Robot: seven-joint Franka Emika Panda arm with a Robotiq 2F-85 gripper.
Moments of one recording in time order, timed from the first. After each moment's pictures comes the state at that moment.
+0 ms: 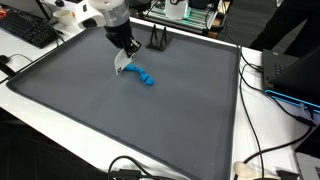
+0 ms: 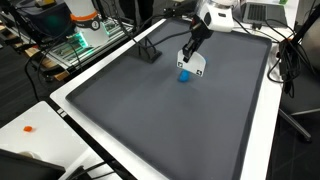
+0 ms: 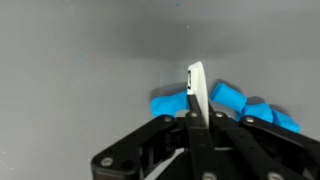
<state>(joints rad) 0.10 0.50 -0.02 -1.77 -0.10 2.03 0.15</state>
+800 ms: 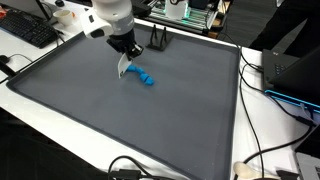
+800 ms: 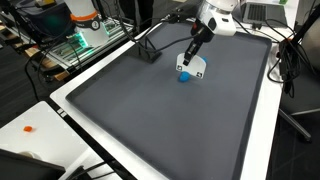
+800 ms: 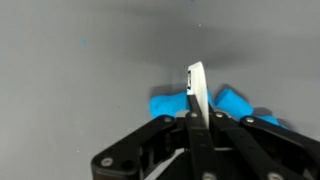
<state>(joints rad) 0.11 0.54 -0.01 -1.75 -0.17 2.03 0.09</state>
